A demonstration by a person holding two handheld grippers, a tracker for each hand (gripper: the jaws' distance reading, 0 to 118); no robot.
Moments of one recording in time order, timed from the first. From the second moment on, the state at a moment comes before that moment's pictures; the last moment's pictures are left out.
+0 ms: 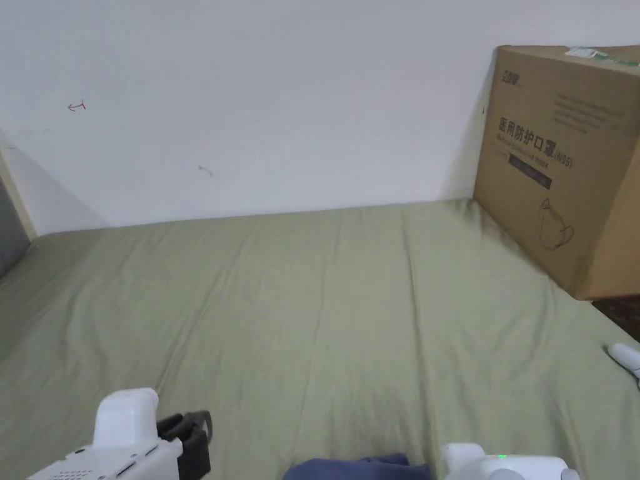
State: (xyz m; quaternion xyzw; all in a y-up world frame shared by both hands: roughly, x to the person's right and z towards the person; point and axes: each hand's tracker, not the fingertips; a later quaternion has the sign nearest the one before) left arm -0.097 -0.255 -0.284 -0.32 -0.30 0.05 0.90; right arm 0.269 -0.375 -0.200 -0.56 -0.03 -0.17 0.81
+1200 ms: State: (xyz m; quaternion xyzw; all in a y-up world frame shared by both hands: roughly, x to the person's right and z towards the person) left arm -0.110 -0.388 -0.358 -0.51 -0.47 0.28 0.66; right arm 0.273 -0.340 -0.179 -0.49 -0.01 -0.26 0.83
